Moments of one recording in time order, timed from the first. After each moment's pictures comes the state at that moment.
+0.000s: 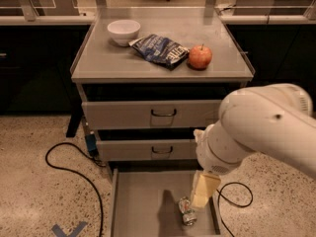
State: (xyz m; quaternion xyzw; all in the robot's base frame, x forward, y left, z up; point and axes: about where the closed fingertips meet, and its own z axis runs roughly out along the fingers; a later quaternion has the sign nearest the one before) arm 0.409 -0.101 0.755 -0.65 0.74 0.02 0.16
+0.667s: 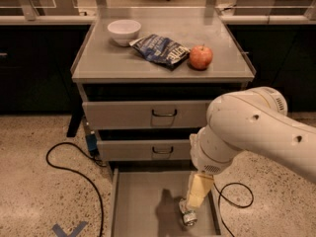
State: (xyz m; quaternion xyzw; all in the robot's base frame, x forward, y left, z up) arm 0.423 -0.093 0.720 -0.65 0.74 0.03 0.14
